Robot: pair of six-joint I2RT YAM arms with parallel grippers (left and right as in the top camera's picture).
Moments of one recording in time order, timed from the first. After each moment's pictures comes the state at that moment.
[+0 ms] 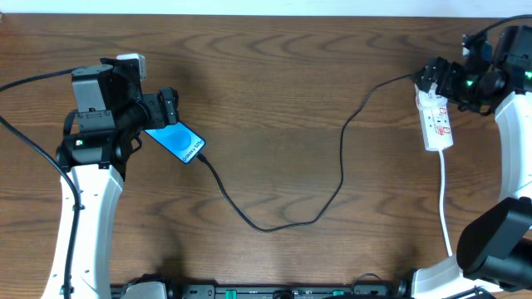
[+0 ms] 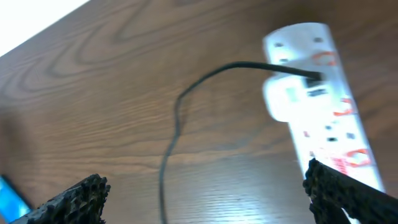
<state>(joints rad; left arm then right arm) 0.10 1.31 1.12 -0.55 0.23 -0.07 -0.29 1.75 1.56 -0.86 -0.38 0.12</state>
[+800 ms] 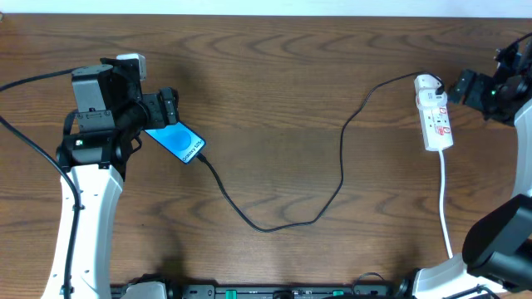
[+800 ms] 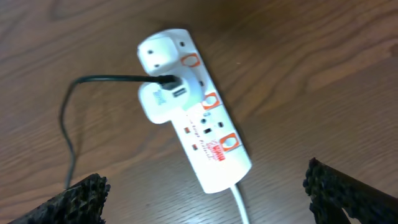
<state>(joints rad) 0.10 1.31 1.12 -0.55 0.23 -0.07 -0.40 1.77 1.56 -0.88 -0.13 0.05</state>
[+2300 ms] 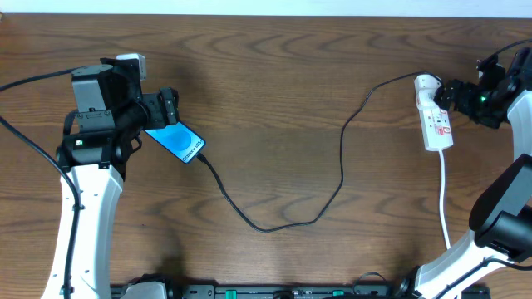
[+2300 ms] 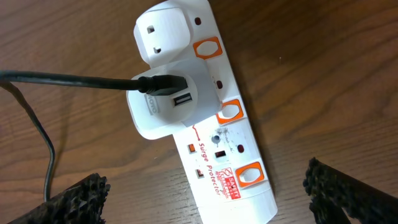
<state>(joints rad) 0.10 1.31 1.12 -0.55 0.23 -0.07 -0.44 1.96 1.56 -0.79 -0.30 -0.06</state>
